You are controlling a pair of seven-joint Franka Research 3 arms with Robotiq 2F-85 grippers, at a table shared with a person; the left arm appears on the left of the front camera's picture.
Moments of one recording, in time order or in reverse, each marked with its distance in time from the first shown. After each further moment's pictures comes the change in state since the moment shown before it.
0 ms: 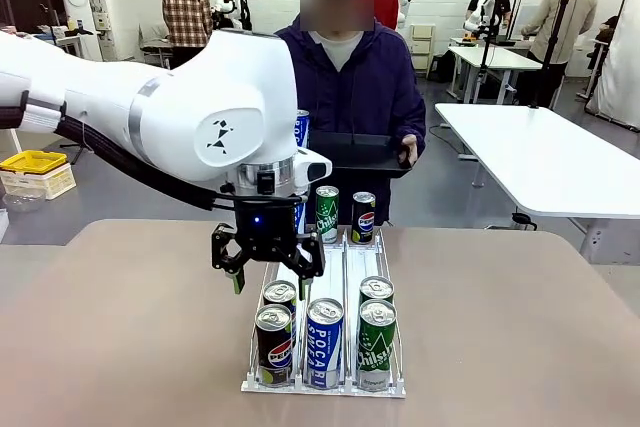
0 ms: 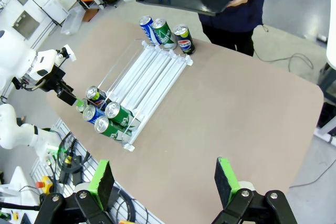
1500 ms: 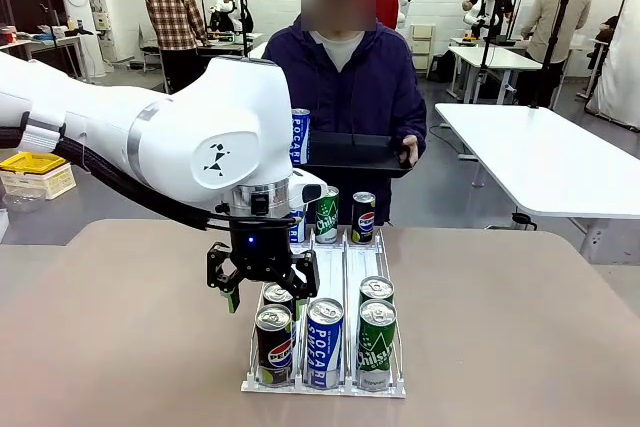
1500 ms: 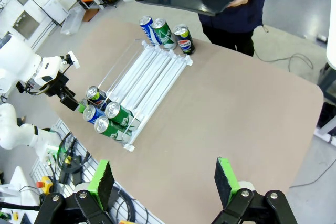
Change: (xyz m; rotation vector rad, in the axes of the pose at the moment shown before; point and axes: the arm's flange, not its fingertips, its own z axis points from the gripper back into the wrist) left arm -0.007 0.006 -0.022 0.000 0.039 -0.018; right arm 0.000 0.000 0.000 0.000 0.000 0.000
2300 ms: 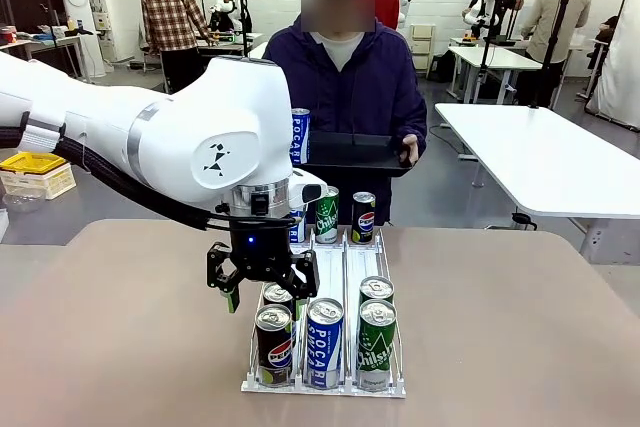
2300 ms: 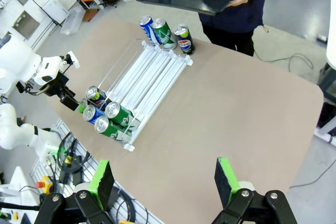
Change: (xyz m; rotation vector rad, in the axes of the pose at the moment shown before) left arm 0.000 0.000 0.000 0.001 0.000 -0.001; right arm 0.000 0.000 0.000 0.000 0.000 0.000
